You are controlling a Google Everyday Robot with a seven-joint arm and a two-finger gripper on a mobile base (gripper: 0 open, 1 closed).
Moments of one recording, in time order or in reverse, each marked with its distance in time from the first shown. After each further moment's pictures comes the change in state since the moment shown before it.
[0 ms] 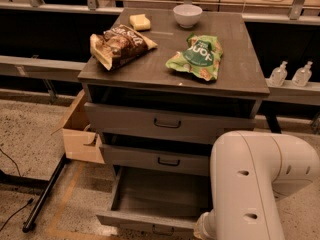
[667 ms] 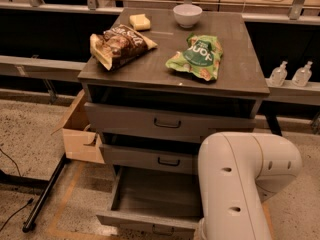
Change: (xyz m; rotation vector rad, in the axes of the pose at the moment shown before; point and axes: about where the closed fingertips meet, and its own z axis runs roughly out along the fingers) arm 0.008 0.012 0.021 -0.018 0.027 -0.003
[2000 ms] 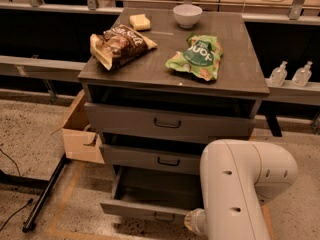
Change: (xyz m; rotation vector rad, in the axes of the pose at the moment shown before) arm -0.037 -0.061 0.025 0.239 -0.145 -0.097
